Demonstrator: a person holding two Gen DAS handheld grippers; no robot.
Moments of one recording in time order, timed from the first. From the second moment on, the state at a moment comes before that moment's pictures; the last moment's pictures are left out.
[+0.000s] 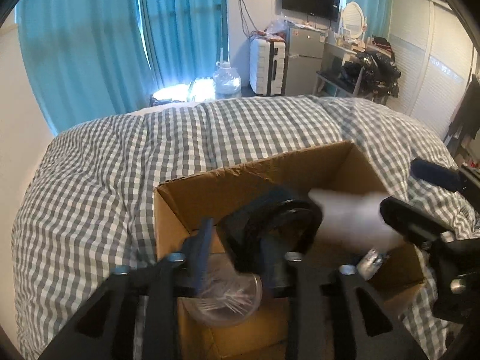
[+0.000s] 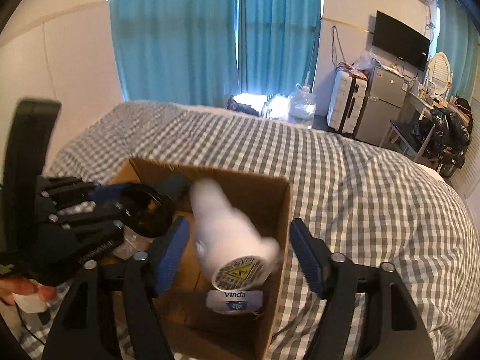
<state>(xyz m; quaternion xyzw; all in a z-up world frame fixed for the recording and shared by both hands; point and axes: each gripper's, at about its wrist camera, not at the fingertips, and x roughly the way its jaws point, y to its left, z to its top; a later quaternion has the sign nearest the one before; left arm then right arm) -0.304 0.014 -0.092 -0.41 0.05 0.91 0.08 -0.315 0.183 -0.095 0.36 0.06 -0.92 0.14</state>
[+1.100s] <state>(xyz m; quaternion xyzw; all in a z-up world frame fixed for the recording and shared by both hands) -0.080 -0.012 -0.101 -0.44 -0.01 0.90 -0.03 -0.096 0.182 -0.110 0.35 0.18 -0.90 0.17</state>
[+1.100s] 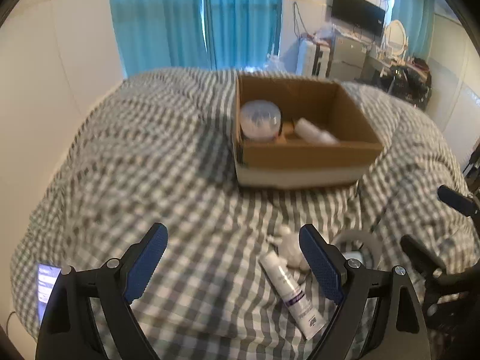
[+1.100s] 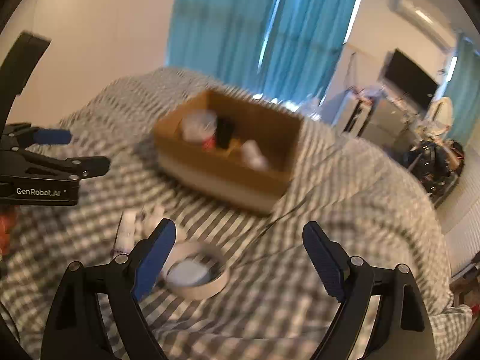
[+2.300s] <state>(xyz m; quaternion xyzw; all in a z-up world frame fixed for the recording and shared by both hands) -0.072 0.038 -0.169 -0.52 0.07 0.85 0.03 -0.103 0.219 -0.153 0.41 0.09 -0.90 0.14</state>
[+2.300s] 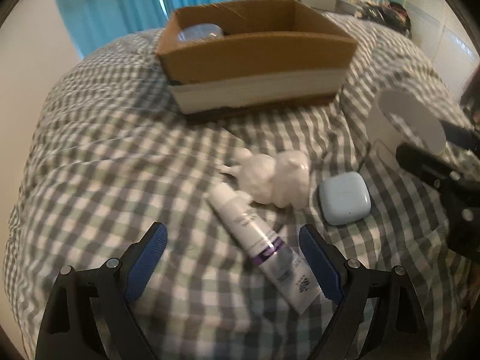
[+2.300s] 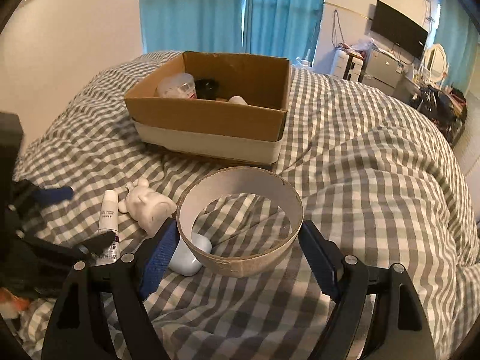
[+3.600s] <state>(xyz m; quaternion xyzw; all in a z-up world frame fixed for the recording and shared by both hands) -0.029 0.026 -0.098 -0.45 0.00 0.88 0.11 -0.040 0.202 -0.093 0.35 0.11 -0.92 0.12</state>
